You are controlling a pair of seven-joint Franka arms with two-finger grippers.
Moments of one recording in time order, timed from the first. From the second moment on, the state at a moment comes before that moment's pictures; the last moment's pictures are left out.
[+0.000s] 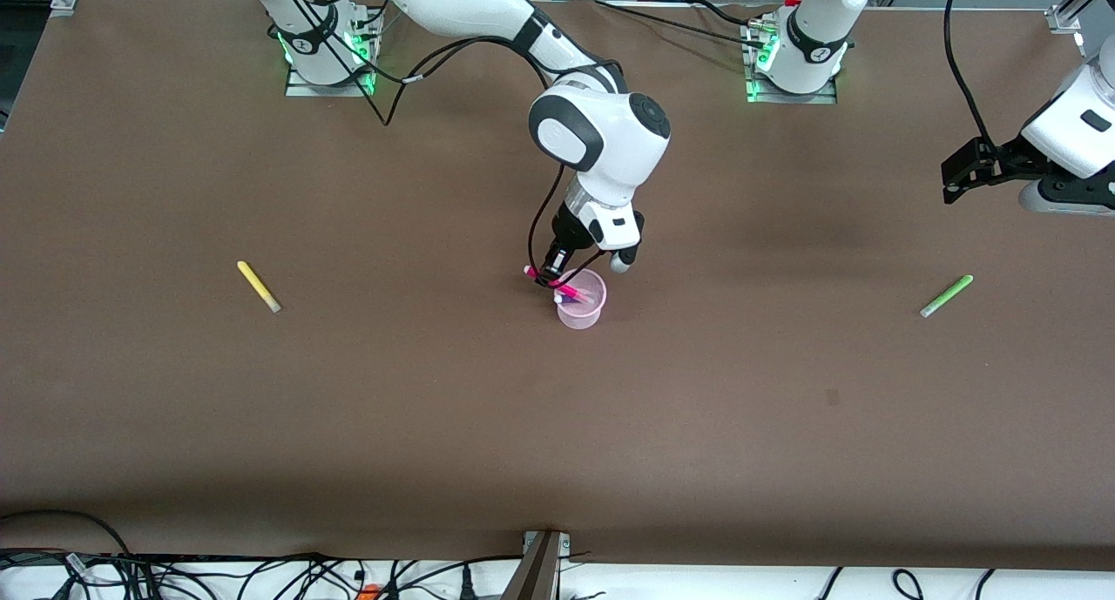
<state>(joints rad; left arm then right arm) 0.02 -0.01 -0.06 -1.64 0.09 1.62 0.05 0.95 0.91 -0.06 -1.05 -0.51 1.80 -0.15</state>
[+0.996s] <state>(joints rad) 0.02 -0.02 -0.06 -1.64 0.09 1.62 0.05 0.97 0.92 -0.06 -1.04 -0.51 1.80 -0.15</state>
